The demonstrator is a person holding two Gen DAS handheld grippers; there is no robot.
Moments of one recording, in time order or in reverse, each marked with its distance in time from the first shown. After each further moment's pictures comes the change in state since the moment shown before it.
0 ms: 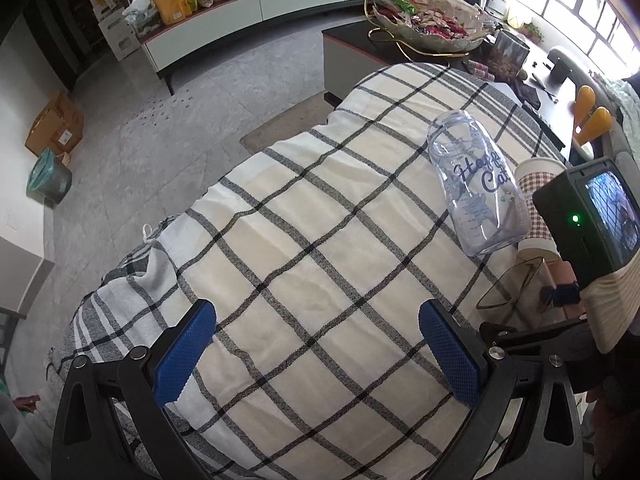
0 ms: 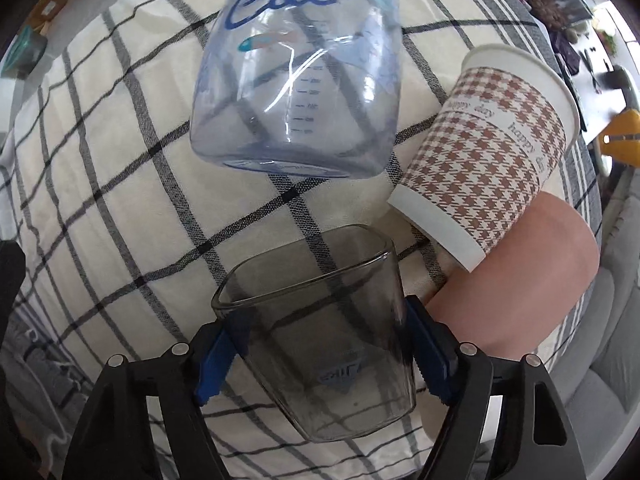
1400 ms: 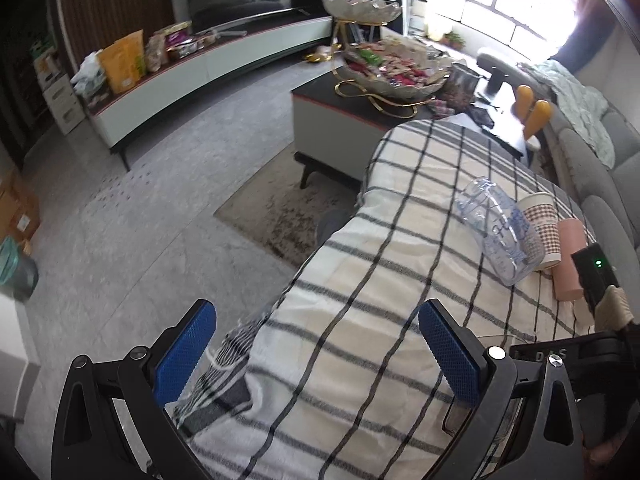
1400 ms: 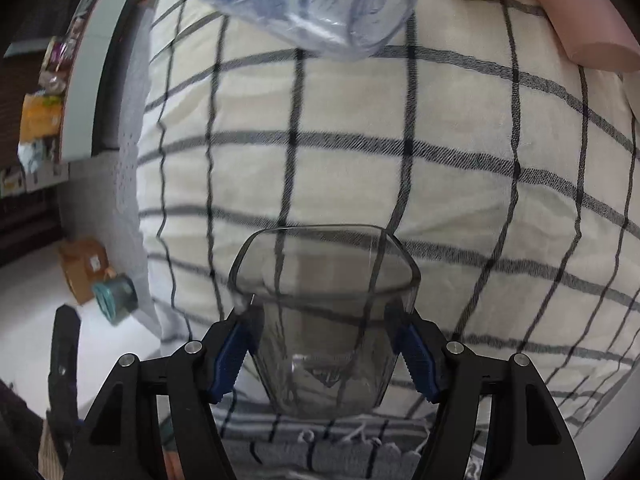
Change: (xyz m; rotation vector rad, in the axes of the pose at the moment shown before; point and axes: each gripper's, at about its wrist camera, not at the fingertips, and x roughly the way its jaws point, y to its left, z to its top) left arm -0.006 0.112 0.057 0.242 -0.192 -0.195; right arm -0.015 0.044 -0.048 0.882 -0.020 0.632
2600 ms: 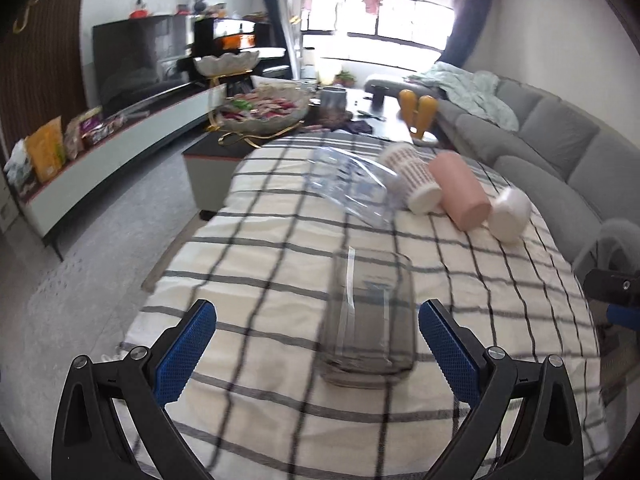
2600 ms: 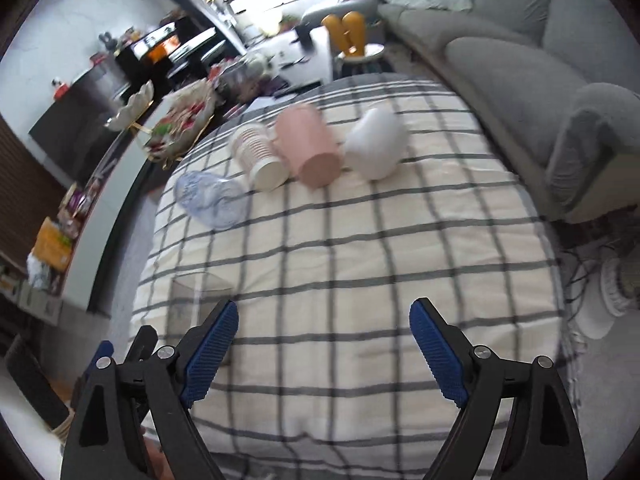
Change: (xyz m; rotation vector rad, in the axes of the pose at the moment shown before) left arm -0.023 -0.083 -0.108 0.290 -0.253 -0.239; right arm -0.084 -0.103 -0.199 0.119 -0.878 -0.097
